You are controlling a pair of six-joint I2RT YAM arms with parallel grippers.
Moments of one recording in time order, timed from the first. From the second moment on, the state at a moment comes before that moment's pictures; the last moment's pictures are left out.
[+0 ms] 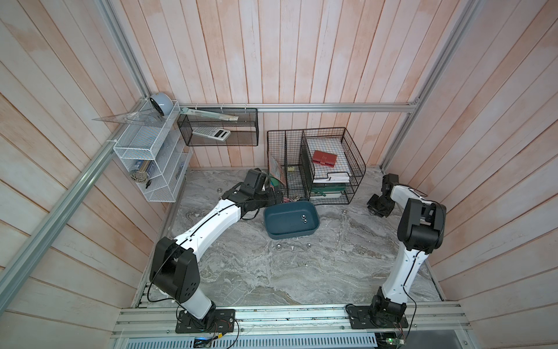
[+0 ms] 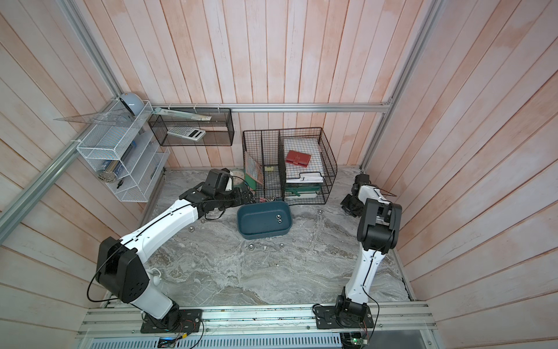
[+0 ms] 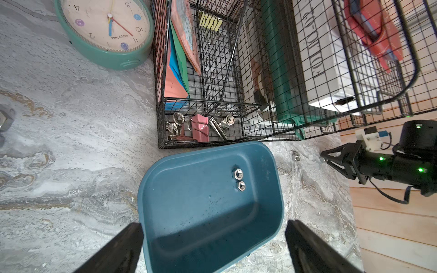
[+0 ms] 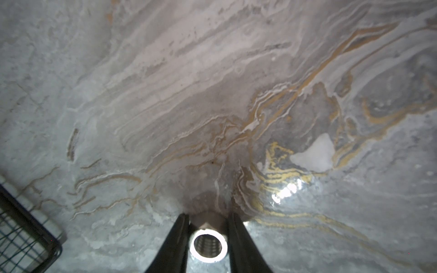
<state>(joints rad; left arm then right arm) -0.50 1.62 1.39 -0.54 0.09 -0.61 -0.22 2.10 1.52 -0.71 -0.03 0.49</state>
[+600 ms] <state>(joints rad) -0.51 1.58 1.34 -0.54 0.09 -0.61 -0.18 1.88 1.33 -0.71 -0.03 0.49</state>
